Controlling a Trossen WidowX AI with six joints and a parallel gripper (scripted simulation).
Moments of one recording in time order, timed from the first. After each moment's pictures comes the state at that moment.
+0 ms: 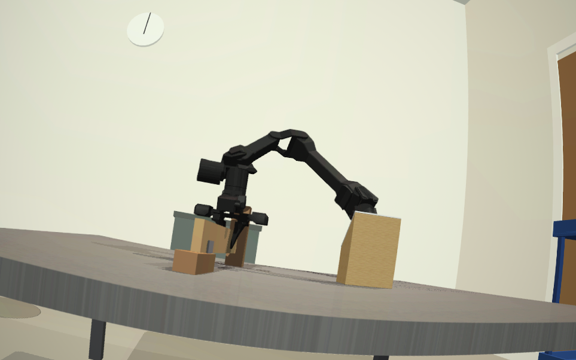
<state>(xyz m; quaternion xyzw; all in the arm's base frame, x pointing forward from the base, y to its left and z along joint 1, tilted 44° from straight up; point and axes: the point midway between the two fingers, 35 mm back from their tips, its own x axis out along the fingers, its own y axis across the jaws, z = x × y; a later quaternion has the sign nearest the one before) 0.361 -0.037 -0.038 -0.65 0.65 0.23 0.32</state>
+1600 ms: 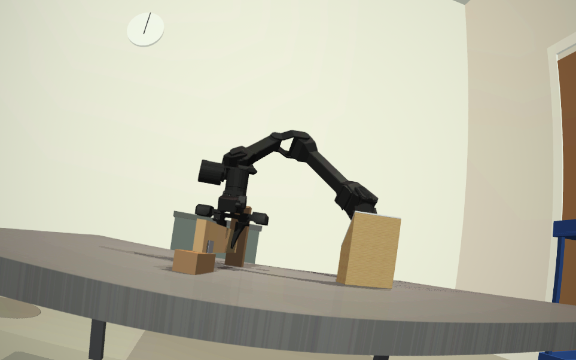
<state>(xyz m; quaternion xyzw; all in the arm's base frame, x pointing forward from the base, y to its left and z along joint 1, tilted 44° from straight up) 0.360 -0.047 -0.028 -0.65 0.65 0.23 0.32</state>
